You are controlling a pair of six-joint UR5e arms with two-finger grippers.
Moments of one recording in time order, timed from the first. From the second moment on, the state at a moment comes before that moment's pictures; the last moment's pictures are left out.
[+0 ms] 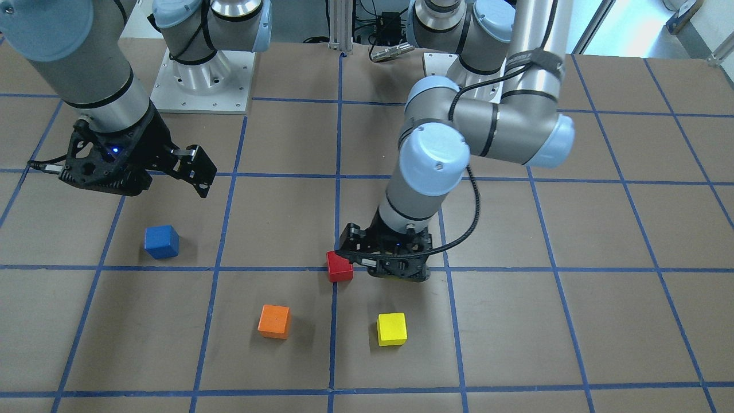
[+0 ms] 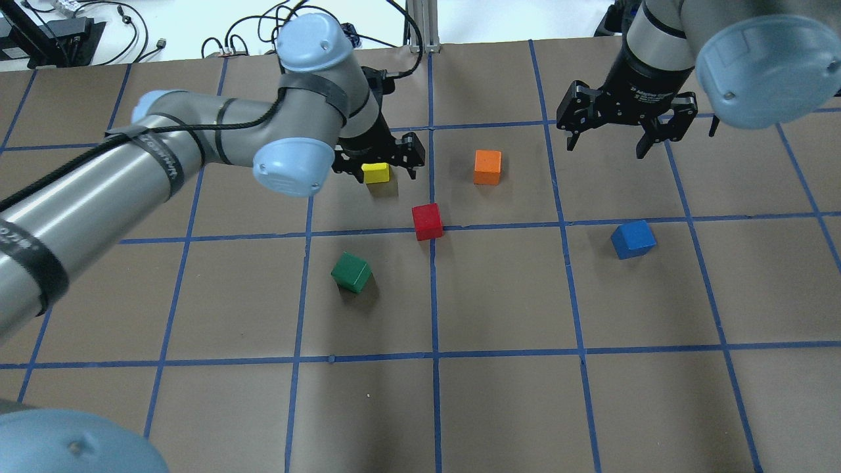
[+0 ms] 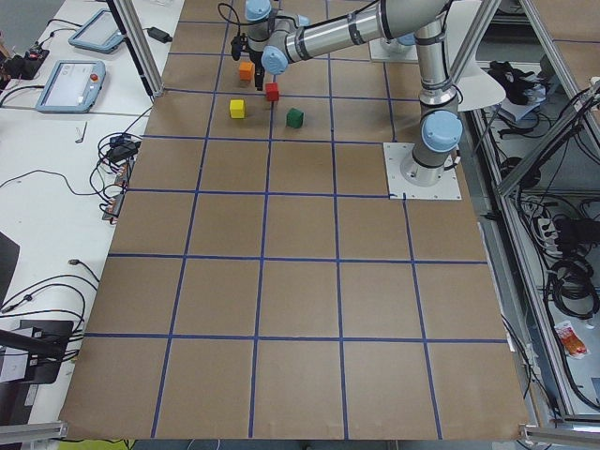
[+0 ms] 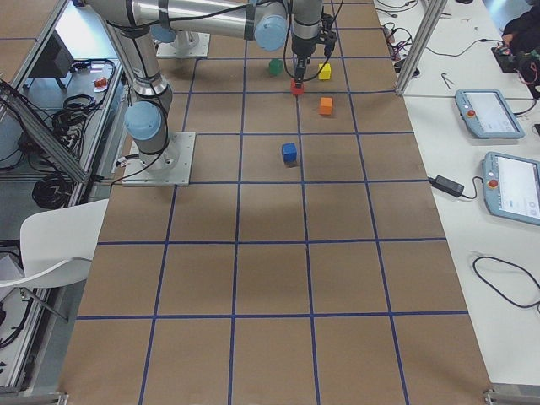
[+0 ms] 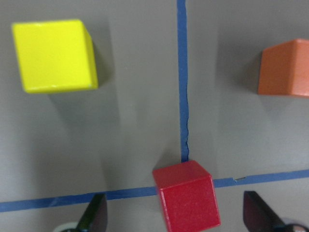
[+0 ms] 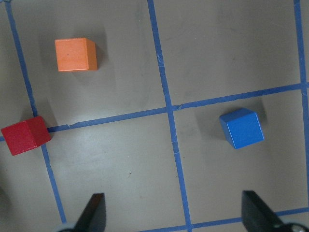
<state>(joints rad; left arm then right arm) -1.73 -1.94 -1.62 -1.09 1.42 -0.09 1.55 -1.48 1.61 -1.69 -1.53 0.15</state>
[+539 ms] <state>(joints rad) -1.53 -1.68 -1.61 -1.33 1.45 0.24 1.55 -1.53 1.64 -1.70 -1.52 0.15</state>
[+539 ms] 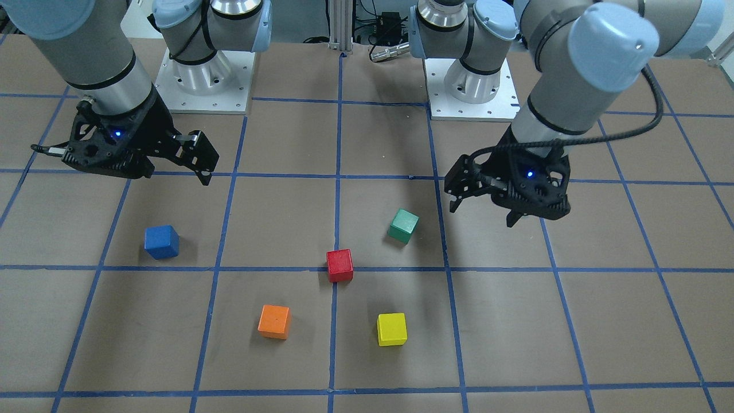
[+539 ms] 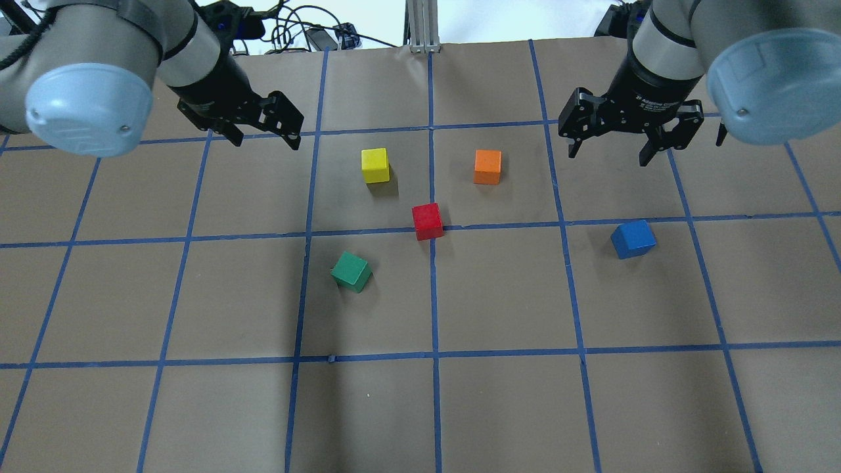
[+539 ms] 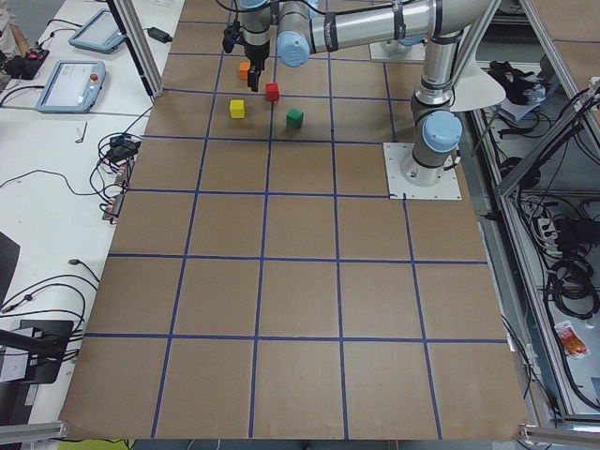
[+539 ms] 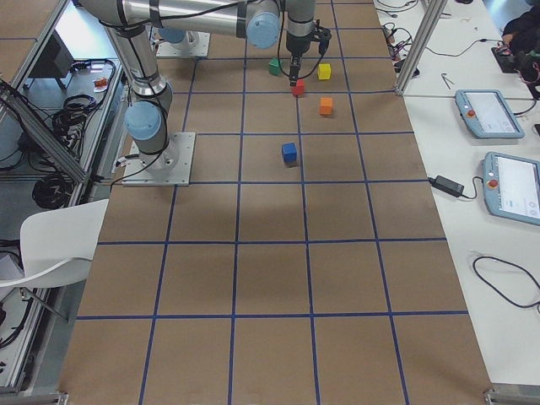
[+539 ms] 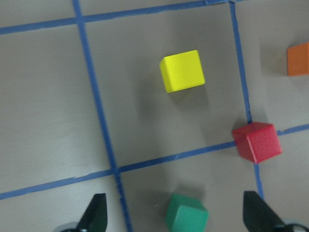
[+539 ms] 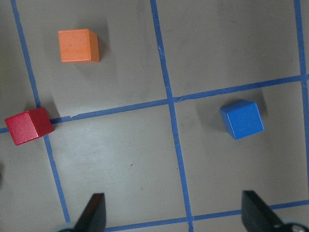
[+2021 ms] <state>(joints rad) -1.54 -1.58 -1.50 -1.57 1.54 0.21 1.55 -1.57 1.79 -1.69 -1.53 0.15</state>
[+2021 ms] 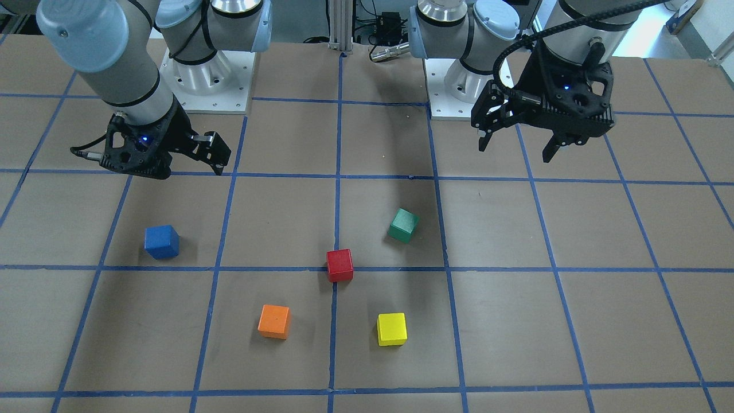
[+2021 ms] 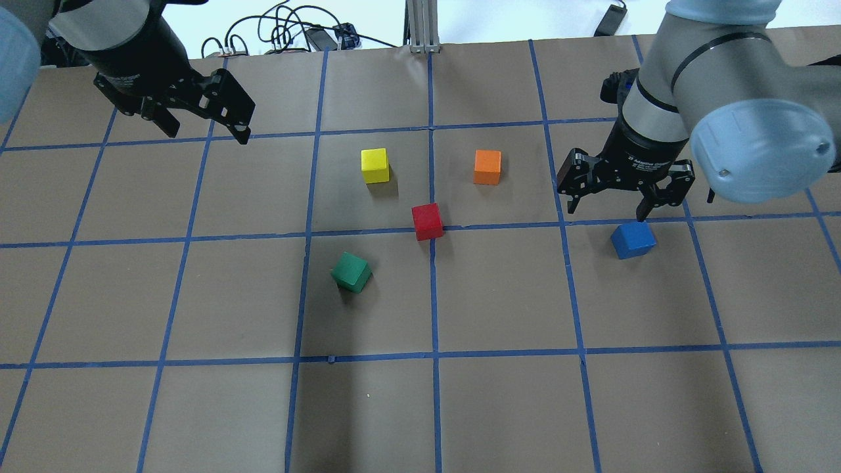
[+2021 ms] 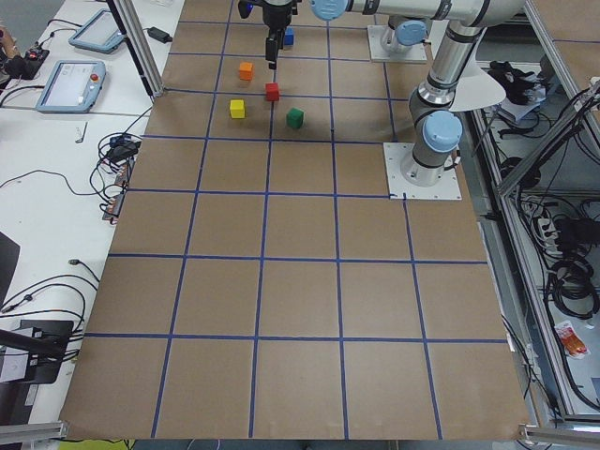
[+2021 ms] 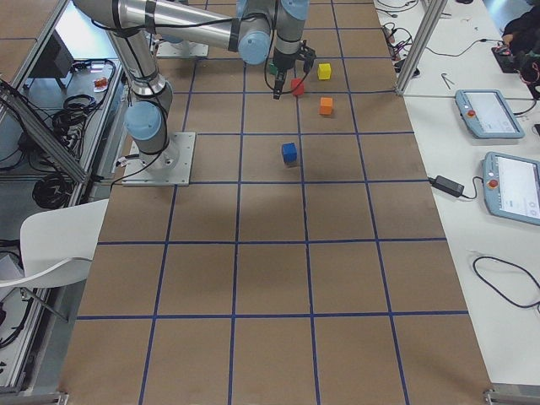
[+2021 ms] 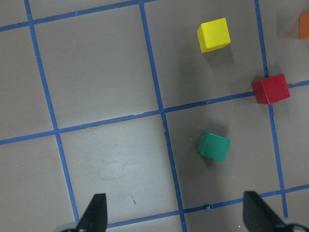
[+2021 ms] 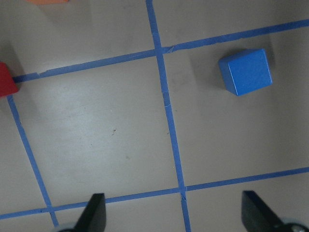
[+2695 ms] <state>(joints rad) -1.54 -1.58 -1.50 -1.57 1.54 0.21 1.56 -1.56 1.81 -1.71 -1.51 0.13</state>
